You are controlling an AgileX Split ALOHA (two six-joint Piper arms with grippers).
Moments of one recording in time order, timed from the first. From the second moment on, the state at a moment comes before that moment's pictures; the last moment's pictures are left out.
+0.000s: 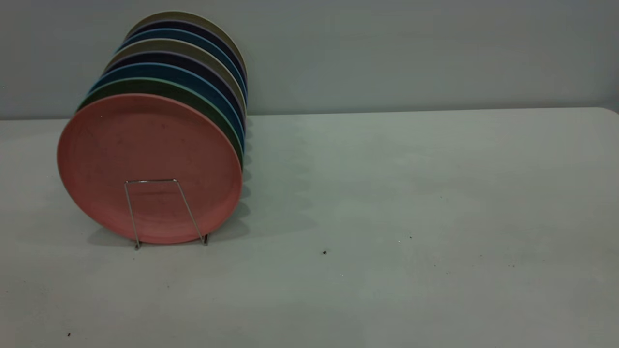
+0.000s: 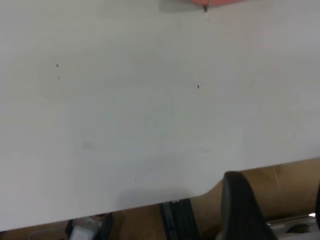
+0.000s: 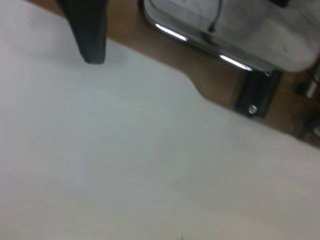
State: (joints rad) left arm -0.02 0.45 -0.65 -0.05 1.12 0.11; right arm 0.26 0.68 -0.86 0.18 1.24 -0.17
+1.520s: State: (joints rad) left arm -0.02 0.08 -0.49 -0.03 1.14 0.09; right arm 0.26 0.25 -0.48 0.03 1.12 -0.13
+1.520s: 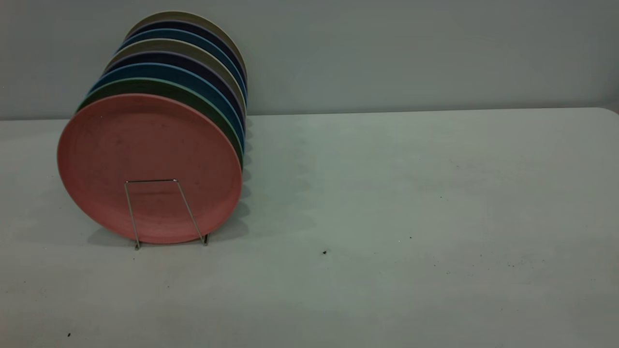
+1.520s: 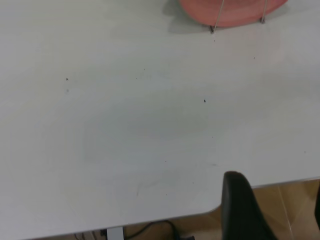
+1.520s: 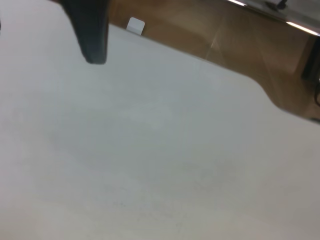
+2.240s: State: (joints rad) left arm -0.02 0.05 -0.49 -0.03 1.14 0.08; right arm 0.12 0.19 -0.47 0.03 1.12 -0.13
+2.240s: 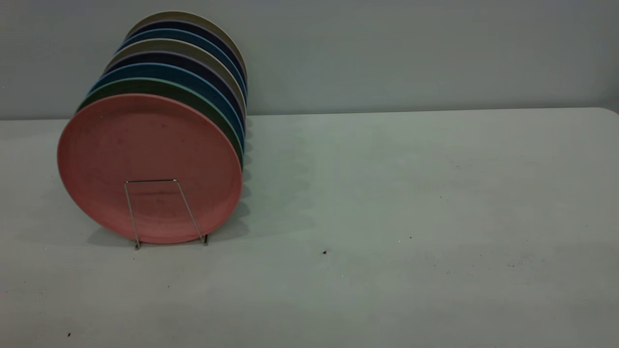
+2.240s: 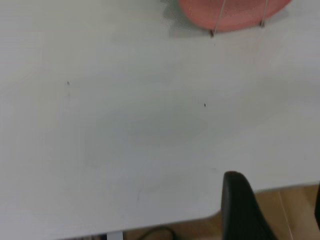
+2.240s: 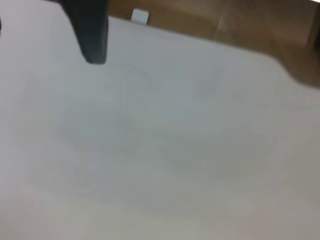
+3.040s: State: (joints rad) left arm -0.02 -0.02 -0.49 -0.03 1.14 0.08; right arm 0.03 -0.02 -0.47 0.03 1.13 -0.13
